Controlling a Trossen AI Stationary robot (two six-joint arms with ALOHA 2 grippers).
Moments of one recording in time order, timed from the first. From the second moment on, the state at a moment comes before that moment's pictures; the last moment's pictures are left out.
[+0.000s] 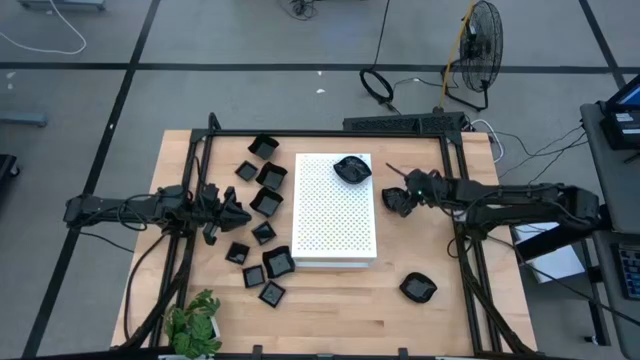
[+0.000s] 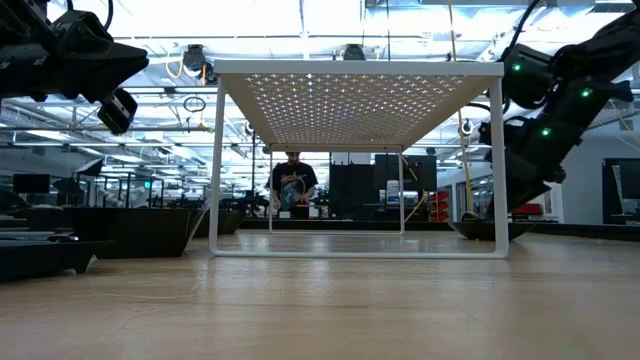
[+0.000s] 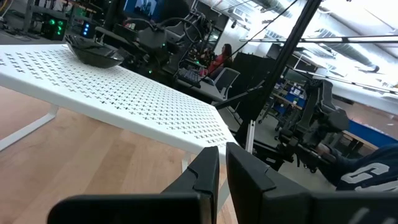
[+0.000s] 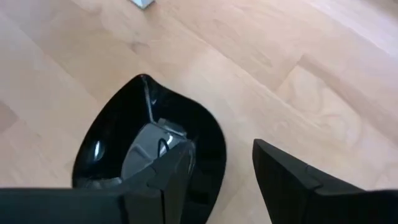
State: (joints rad) left arm 0.01 0.18 0.02 0.26 0.16 -0.45; right arm -0.35 0.98 0.33 -0.31 0.31 0.41
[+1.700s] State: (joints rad) left arm 0.01 0.18 0.02 0.26 0.16 -0.45; right arm -0.52 0.95 0.22 -0.14 0.07 0.29
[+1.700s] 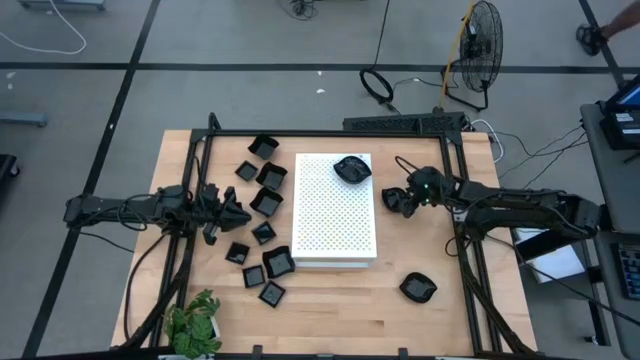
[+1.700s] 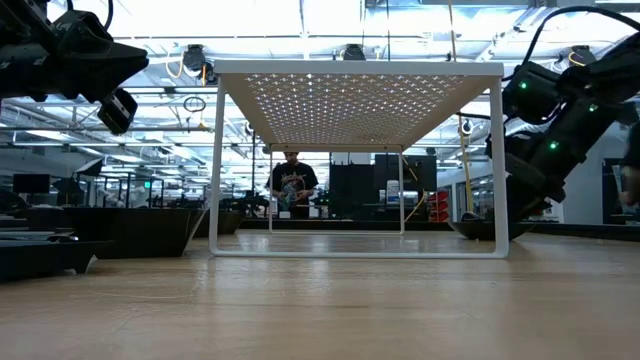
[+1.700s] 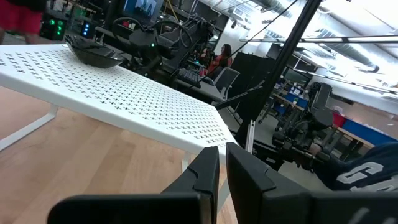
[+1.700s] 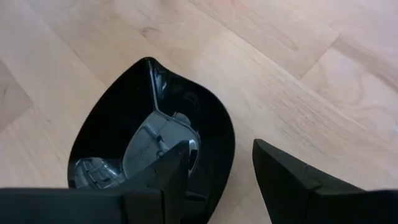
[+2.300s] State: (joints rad) left arm 0.01 0.18 0.02 0.26 0.16 -0.45; right arm -0.52 0.95 0.22 -0.14 0.05 0.28
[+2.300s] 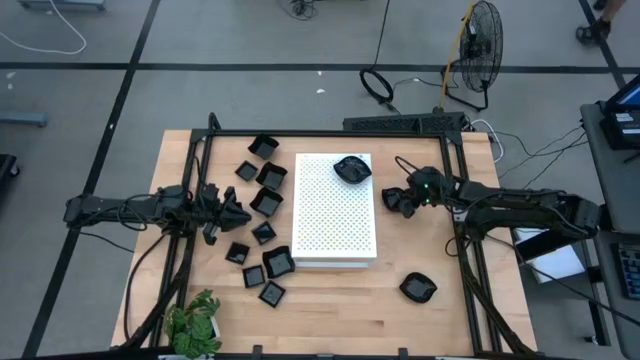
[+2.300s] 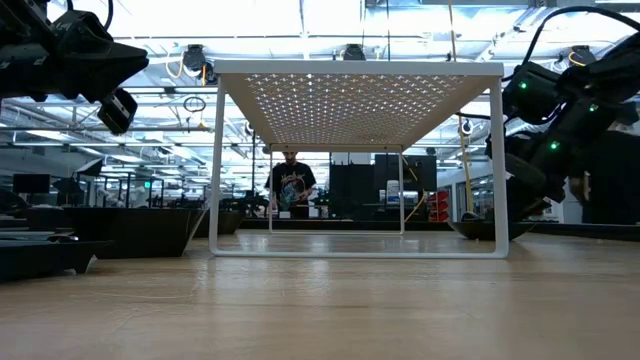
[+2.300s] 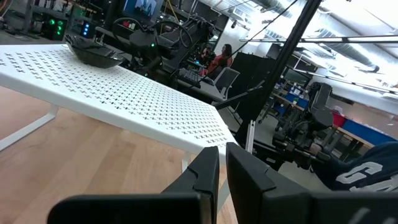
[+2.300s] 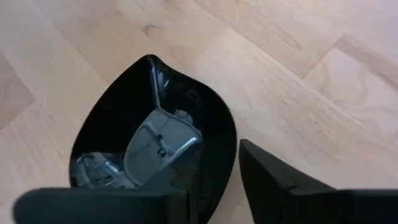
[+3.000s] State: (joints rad) left arm 0.01 0.18 0.02 0.26 0.16 -0.45; right arm -0.52 0.93 0.21 -0.06 0.05 0.22
